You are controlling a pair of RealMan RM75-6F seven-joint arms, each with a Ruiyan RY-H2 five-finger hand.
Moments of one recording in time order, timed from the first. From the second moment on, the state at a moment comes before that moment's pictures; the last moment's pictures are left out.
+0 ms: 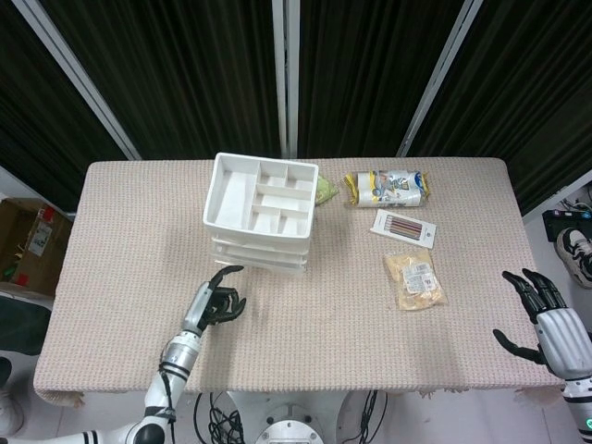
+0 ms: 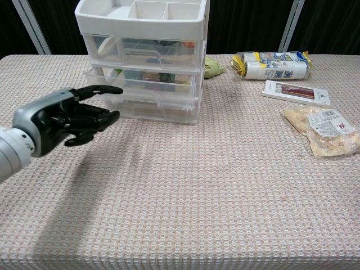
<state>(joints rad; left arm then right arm) -0.37 -1.73 -0.24 -1.72 1.15 1.08 -0.31 0.08 -1.08 -0.02 -1.46 -1.68 1.57 0.37</state>
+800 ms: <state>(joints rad) -0.56 -1.59 -0.23 -1.69 1.19 1.07 0.29 0.08 -1.09 -0.02 -1.42 -1.67 1.57 0.41</state>
